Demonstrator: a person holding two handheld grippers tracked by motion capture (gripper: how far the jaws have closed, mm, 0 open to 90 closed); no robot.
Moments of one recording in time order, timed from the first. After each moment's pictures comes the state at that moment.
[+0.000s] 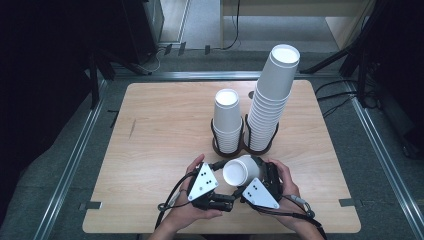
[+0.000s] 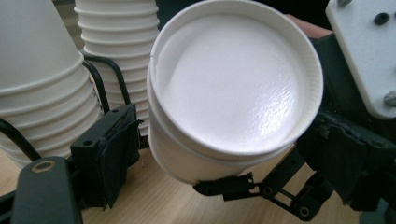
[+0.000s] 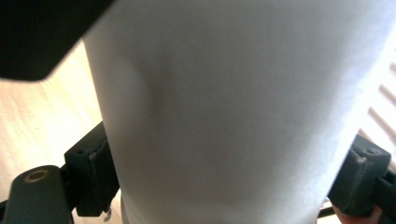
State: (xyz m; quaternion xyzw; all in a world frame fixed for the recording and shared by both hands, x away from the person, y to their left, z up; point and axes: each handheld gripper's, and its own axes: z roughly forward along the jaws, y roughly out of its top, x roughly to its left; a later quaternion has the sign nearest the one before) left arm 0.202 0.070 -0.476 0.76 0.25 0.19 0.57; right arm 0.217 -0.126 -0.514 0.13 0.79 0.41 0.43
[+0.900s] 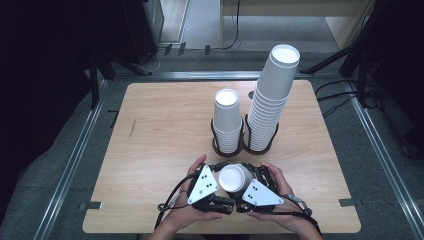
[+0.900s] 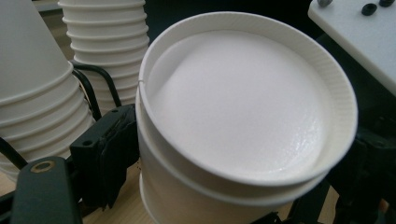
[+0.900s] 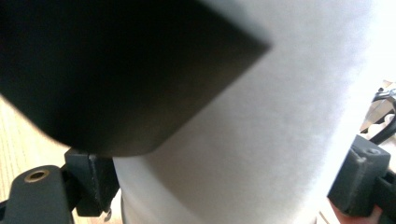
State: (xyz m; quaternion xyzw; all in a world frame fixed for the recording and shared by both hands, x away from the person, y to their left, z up) left arm 0.200 0.069 -0.477 0.76 0.22 0.20 0.57; right arm 0.213 -0.122 -0.513 0.13 0.81 0.48 0.32
